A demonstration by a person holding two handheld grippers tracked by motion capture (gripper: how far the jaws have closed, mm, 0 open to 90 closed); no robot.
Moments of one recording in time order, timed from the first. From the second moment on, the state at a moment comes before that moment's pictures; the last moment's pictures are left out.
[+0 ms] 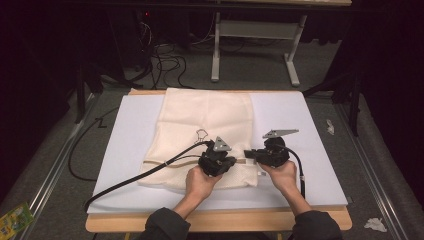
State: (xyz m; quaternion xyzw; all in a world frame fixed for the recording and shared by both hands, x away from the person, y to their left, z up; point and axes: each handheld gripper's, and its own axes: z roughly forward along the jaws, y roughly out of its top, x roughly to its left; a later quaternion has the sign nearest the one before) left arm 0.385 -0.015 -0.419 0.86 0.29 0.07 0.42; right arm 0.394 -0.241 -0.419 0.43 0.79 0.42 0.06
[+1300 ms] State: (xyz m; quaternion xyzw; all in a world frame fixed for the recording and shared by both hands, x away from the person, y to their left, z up) left arm 0.386 0.010 -0.423 0.85 0.31 0.07 0.43; right arm 0.398 -0.247 -0.422 0.45 0.79 0.41 0.07
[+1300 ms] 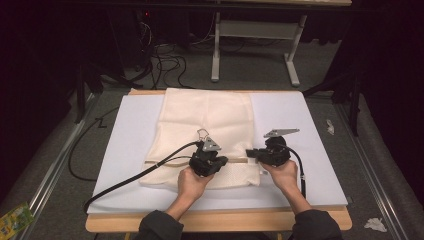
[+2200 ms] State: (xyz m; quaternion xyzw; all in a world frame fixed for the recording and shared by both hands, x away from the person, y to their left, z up) left arm 0.386 0.032 -0.420 0.83 0.33 0.07 0.44; right arm 0.399 -0.249 -0.423 0.45 0.79 0.41 0.07
